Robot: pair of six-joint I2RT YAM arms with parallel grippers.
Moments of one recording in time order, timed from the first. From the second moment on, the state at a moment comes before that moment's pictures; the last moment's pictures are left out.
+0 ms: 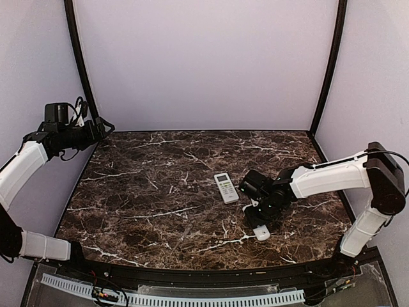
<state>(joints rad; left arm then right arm) 0.02 1.17 1.06 -0.40 0.39 -0.35 0.95 1.64 0.93 -0.65 0.15 0.58</state>
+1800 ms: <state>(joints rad) -0.41 1.51 1.04 -0.25 0.78 -0.45 1.03 1.92 1.40 -0.20 -0.03 0.26</state>
